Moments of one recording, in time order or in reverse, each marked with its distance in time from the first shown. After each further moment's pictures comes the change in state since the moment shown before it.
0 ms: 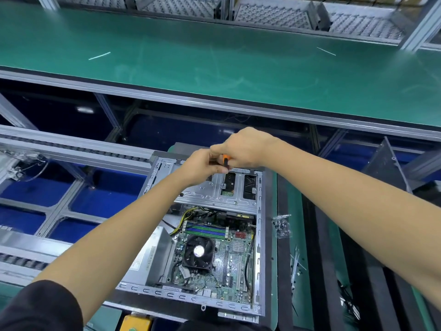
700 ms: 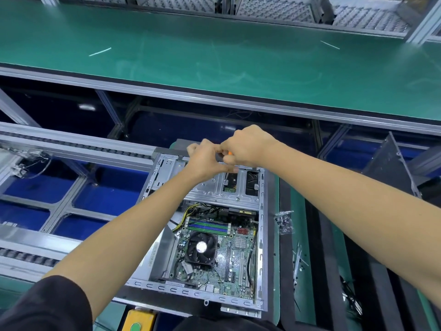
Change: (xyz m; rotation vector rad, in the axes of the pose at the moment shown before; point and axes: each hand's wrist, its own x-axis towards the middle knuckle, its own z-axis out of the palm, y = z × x) left_hand -0.004 0.015 0.008 0.342 0.192 0.019; right_hand 0.001 -0.007 0.005 -0.007 -0.056 0.167
